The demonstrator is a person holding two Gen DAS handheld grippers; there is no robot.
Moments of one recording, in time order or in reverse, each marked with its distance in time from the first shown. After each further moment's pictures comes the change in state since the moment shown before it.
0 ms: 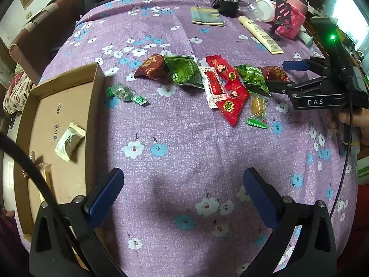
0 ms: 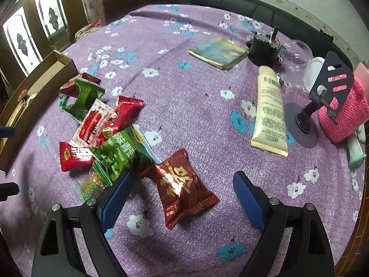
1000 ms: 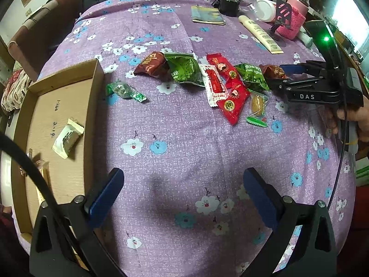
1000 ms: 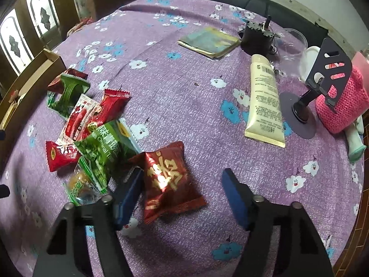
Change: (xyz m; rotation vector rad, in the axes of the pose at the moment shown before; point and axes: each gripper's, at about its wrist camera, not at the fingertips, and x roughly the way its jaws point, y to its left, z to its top) left arm 0.001 0.001 -0.001 -0.006 0.006 -0.020; right arm 0.009 -0.009 -0.001 0.022 0.039 -0.034
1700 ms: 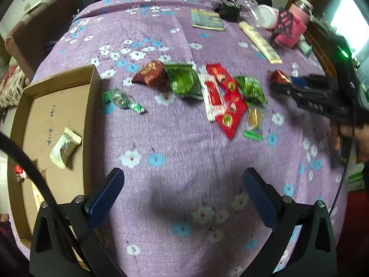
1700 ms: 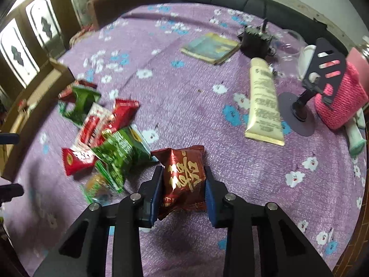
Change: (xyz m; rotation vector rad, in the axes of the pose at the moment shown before) left arm -0.001 0.010 0.022 -0.036 0.009 -0.063; right arm -0.028 -0.002 -0.002 0.059 -0.054 0.052
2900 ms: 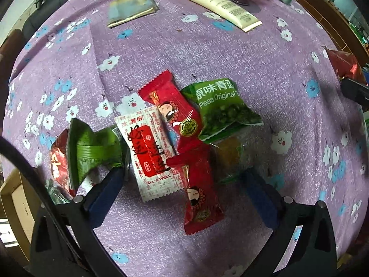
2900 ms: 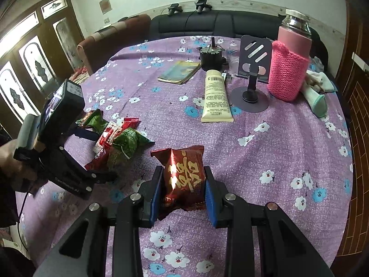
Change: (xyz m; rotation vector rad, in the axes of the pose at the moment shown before) left arm 0.104 -0.083 0.077 0.363 0.129 0.026; right arm -0.068 -0.034 -0.055 0.181 -0.172 0.025
